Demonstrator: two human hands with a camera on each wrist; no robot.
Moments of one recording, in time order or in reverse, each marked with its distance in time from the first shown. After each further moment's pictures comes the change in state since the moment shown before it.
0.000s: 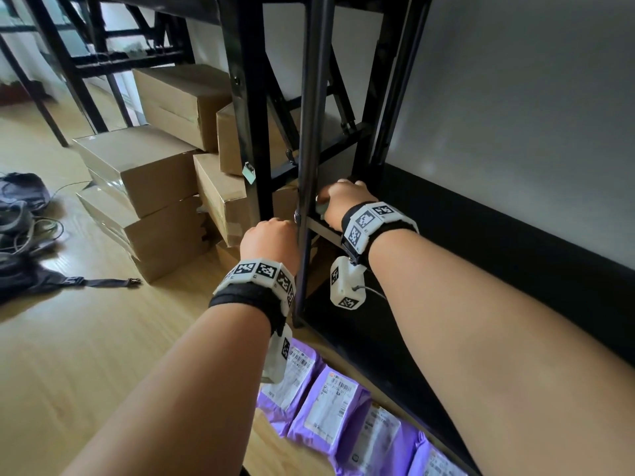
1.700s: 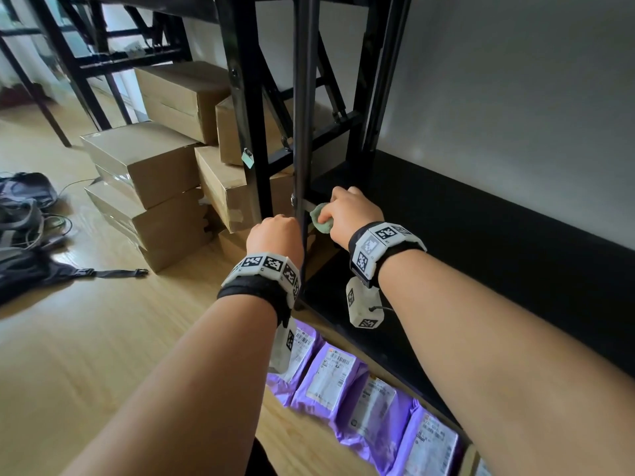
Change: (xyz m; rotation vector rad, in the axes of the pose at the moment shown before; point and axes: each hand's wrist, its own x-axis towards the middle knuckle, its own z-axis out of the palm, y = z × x) left_hand -0.040 0.015 -0.001 0.039 -0.022 0.032; right_hand -0.074 0.027 0.019 -0.033 0.072 -0.155
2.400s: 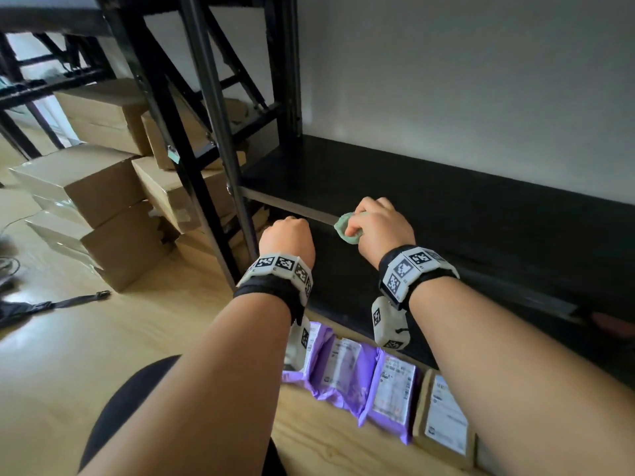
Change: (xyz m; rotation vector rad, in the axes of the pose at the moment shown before) left_hand -0.068 0.105 0.022 -0.008 -0.022 0.193; right_hand -0.164 0.110 0.019 0.104 0.319 0.117
